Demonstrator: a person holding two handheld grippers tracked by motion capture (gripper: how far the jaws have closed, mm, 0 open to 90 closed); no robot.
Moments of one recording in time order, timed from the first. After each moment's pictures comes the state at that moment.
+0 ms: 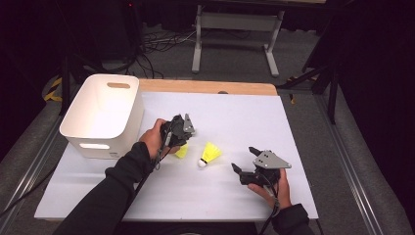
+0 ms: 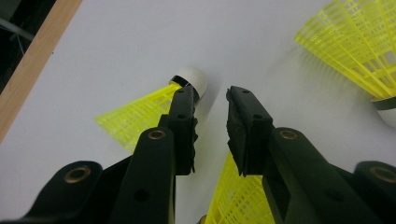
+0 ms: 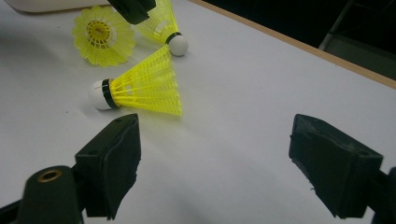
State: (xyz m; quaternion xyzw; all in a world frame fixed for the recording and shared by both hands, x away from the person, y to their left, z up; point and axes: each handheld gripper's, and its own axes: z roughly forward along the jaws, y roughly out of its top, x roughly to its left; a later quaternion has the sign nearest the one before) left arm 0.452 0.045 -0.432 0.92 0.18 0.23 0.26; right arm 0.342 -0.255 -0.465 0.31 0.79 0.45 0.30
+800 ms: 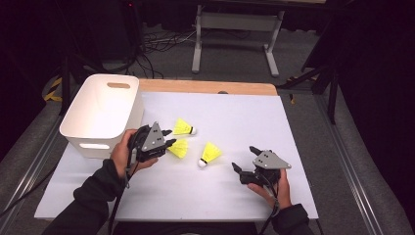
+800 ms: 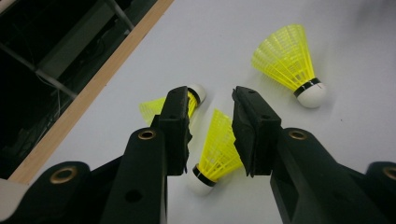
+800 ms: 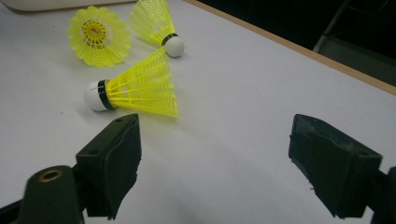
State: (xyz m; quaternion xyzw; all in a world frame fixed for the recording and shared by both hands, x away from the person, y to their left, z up) left arm 0.379 0.117 -0.404 0.86 0.15 0.29 0.39; right arm 0.341 -0.254 -0.463 0.30 0.79 0.44 0.31
